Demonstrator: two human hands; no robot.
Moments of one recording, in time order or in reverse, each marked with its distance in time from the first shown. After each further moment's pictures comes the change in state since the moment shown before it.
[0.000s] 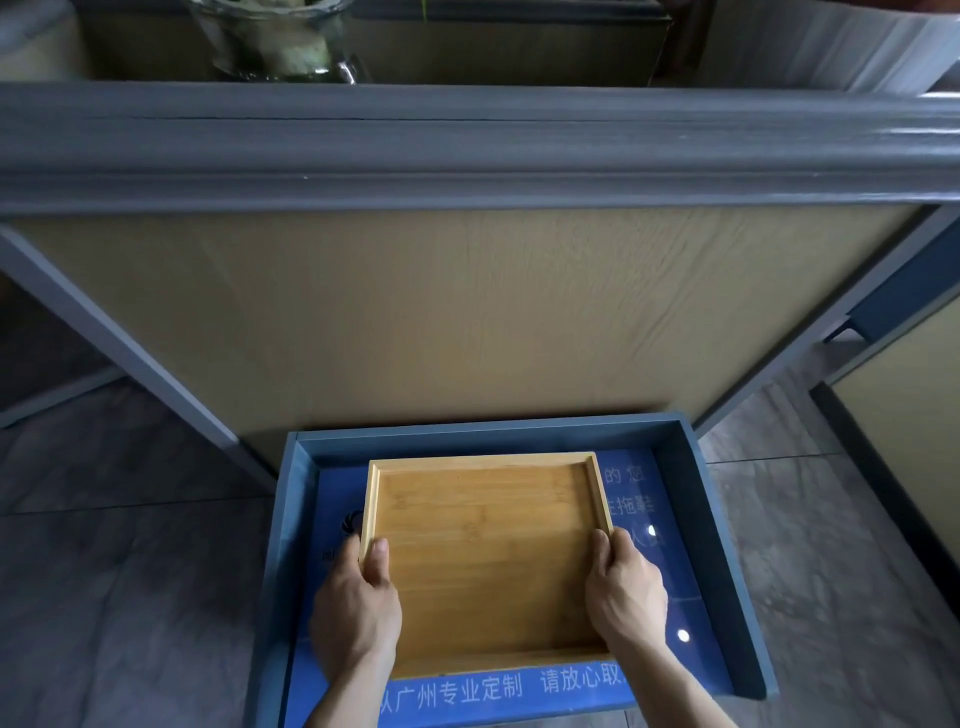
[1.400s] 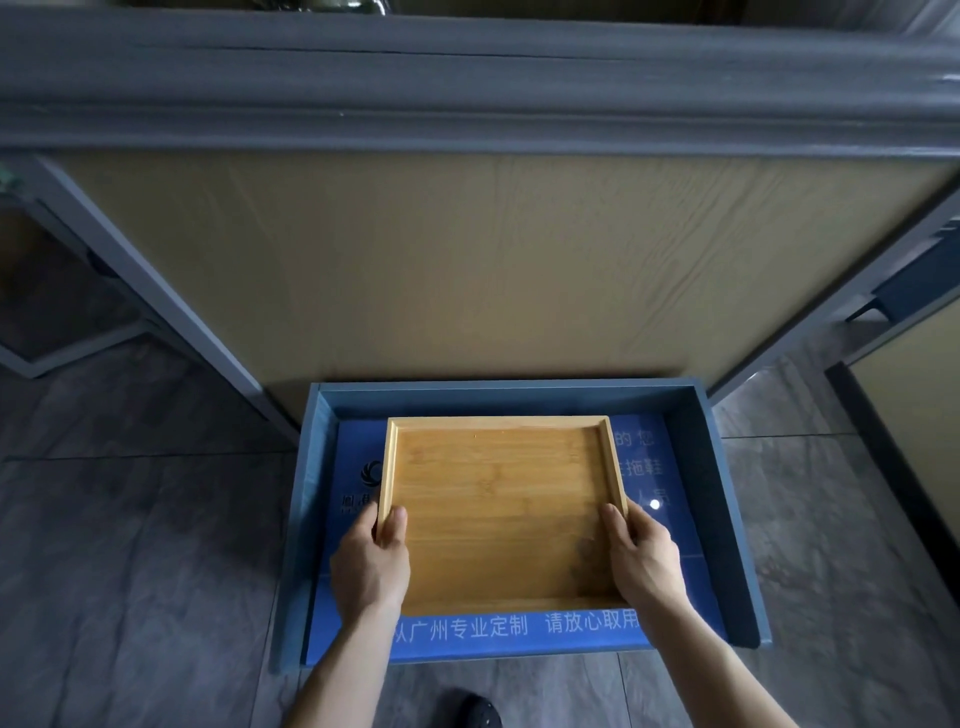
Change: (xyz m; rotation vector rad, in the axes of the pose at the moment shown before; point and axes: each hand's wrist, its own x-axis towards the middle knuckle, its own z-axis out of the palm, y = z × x) left_hand -0.011 -0.012 -0.013 -0.216 -0.106 -0.064; right_hand -0.008 0.016 -0.019 0.247 -0.215 0.027
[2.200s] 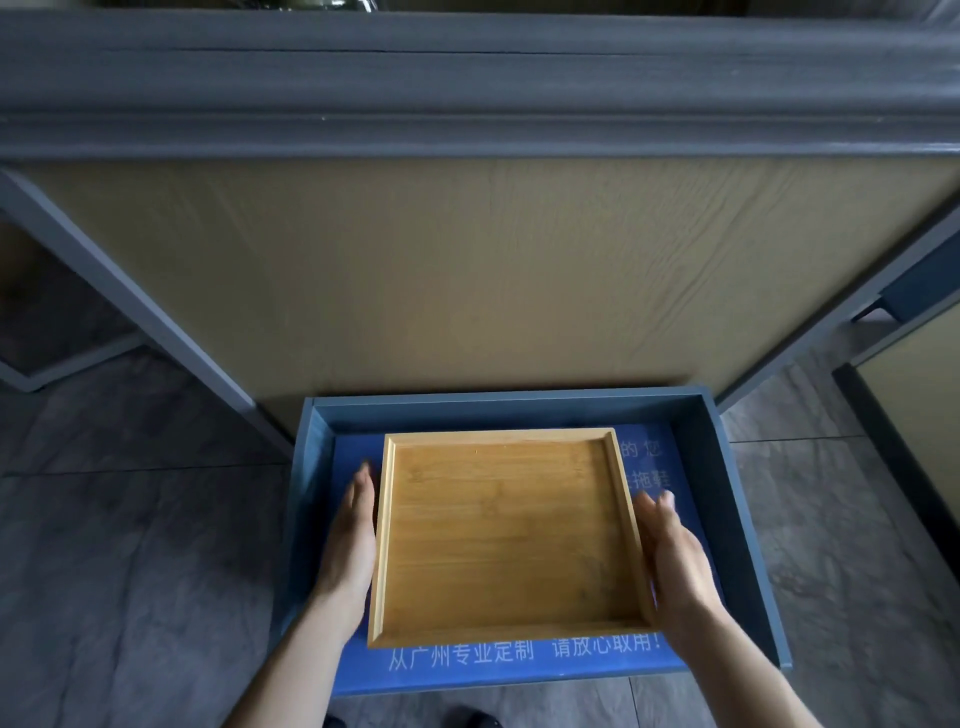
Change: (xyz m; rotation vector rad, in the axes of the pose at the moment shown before) left_hand 0.034 0.014 -0.018 -0.435 -0.324 -0.084; right_hand -0.008 -0.029 -0.021 0.463 0.009 0.309
